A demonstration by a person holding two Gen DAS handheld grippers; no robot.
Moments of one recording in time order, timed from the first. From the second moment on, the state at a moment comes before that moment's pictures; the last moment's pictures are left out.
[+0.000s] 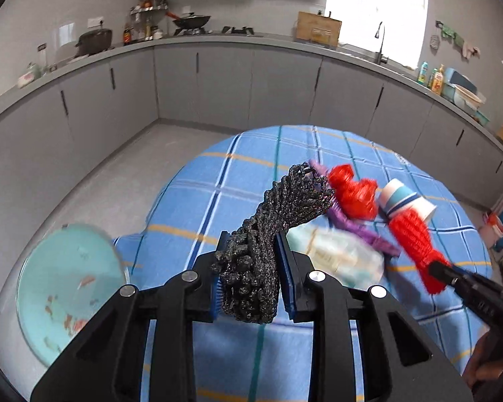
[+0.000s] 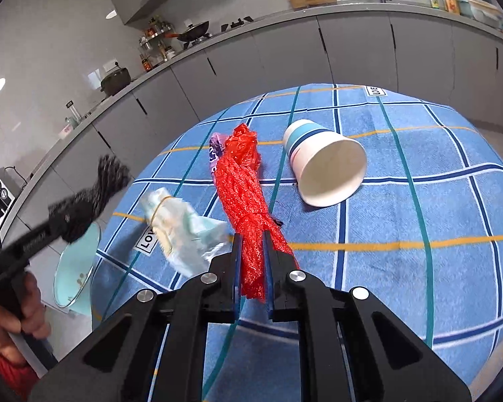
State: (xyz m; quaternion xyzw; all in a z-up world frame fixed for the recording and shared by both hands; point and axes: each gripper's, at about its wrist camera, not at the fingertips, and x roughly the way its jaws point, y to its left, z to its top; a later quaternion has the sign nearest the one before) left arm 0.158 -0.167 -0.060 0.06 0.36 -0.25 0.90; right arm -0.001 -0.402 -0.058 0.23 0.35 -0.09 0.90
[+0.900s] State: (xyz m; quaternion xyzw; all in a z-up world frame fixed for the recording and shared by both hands) left arm 0.150 -0.024 -0.064 0.01 0.36 -0.10 0.93; right arm 0.065 -0.256 -0.024 0.20 0.35 0.06 0.91
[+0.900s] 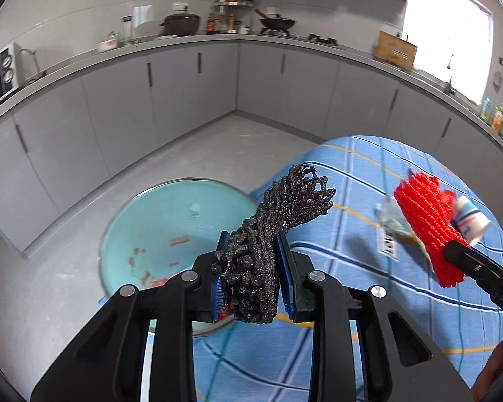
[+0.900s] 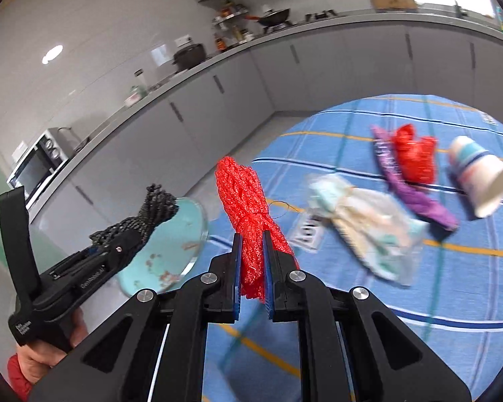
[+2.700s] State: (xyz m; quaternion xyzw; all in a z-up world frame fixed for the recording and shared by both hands) left arm 0.215 0.061 -0.140 -0.03 0.45 0.00 0.89; right arm 0.189 -0.112 -0.089 0.18 0.43 0.12 0.88
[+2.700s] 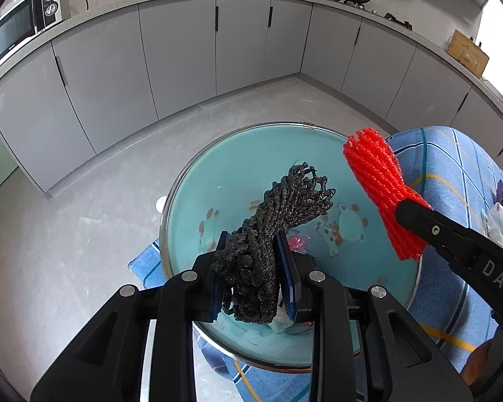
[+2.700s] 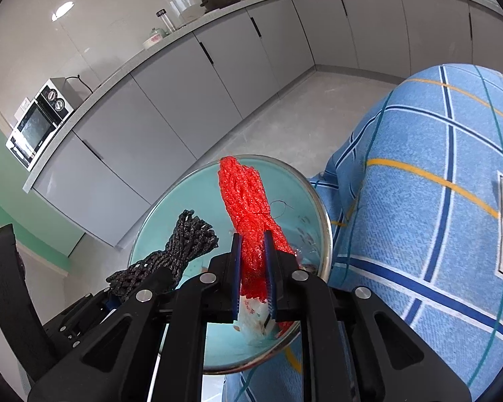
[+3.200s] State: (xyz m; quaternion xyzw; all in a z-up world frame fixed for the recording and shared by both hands) left arm 0.210 0.055 -0.135 -0.01 0.44 0.02 0.90; right arm 0.171 -0.132 -0.071 0.19 0.39 0.12 0.89
